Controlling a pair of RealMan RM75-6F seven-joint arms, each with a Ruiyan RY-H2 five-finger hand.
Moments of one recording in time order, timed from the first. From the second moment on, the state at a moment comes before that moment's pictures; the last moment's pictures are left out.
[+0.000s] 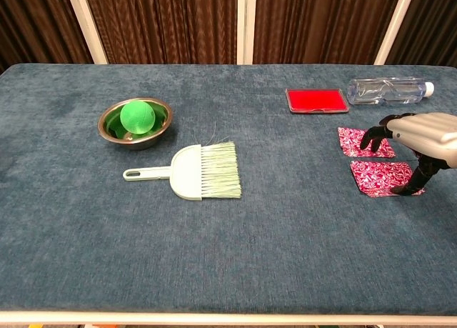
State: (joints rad) left arm -0.22 -1.29 -0.04 -1.37 1.52 1.39 -0.14; right arm 0.58 -1.50 0.04 -1.49 -0.98 0.99 -0.54
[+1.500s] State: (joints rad) left arm -0.22 -1.30 -0.04 -1.34 1.53 1.41 -0.17; right arm 0.58 -1.54 0.05 -1.47 -0.97 1.01 -0.59
